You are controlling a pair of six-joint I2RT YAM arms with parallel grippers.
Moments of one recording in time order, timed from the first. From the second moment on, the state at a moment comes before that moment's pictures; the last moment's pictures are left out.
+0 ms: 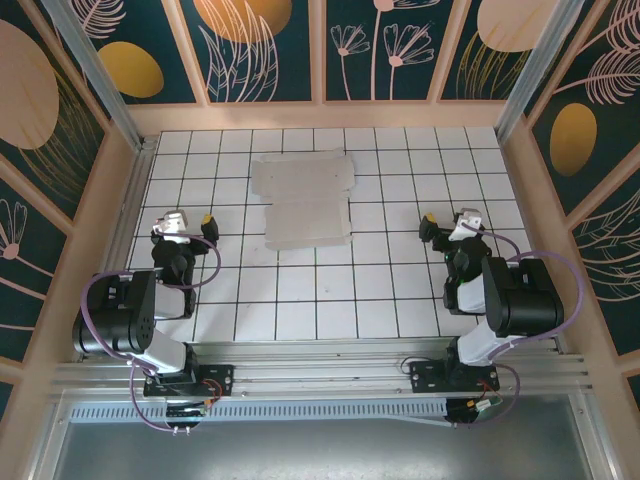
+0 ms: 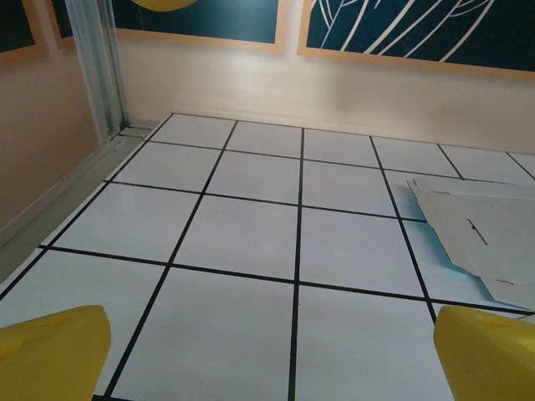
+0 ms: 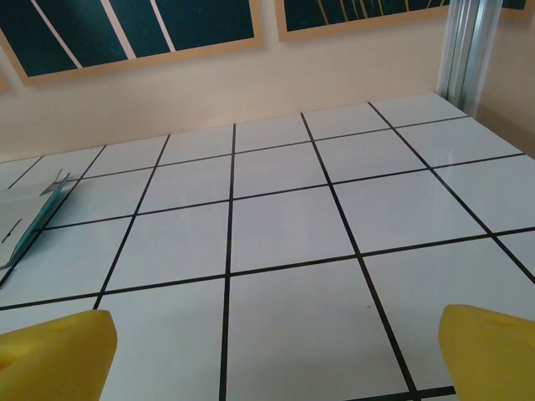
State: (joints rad) left arm 0.05 1.52 0.21 1.18 -0.03 -0.12; right arm -0.04 1.57 0.20 1.24 -0.03 0.12
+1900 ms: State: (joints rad) left arm -0.01 1.87 1.28 -0.22 0.36 -0.52; right arm 0.23 2.42 1.89 -0.20 -0.47 0.36
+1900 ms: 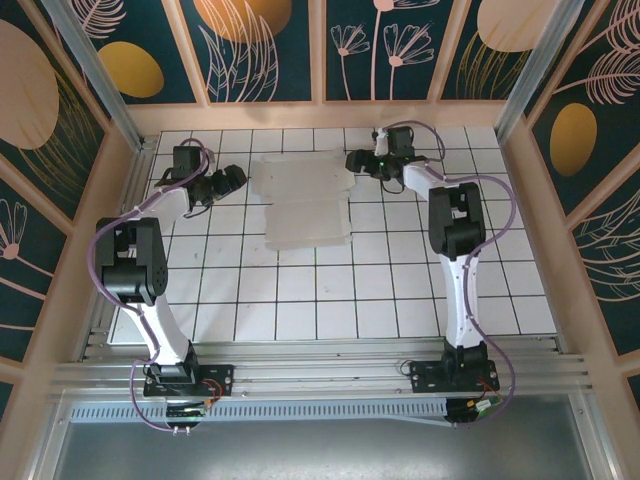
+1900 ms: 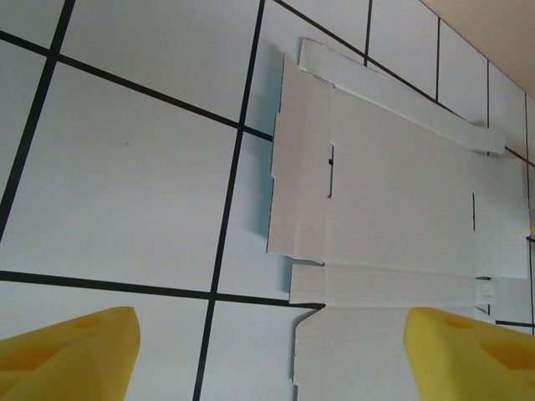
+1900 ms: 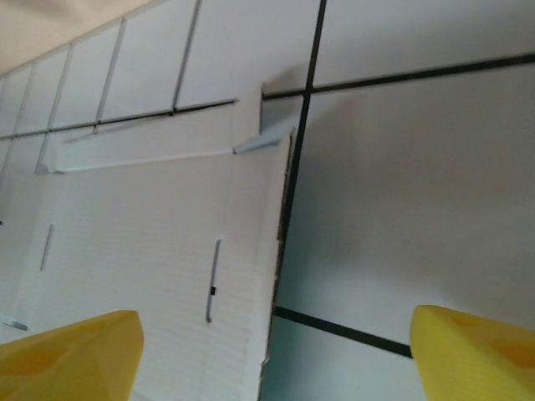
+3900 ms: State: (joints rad) left arm -0.15 1.95 1.49 -0.19 0.86 0.18; right arm 0.25 1.85 1.43 -0.05 -0.59 0.10
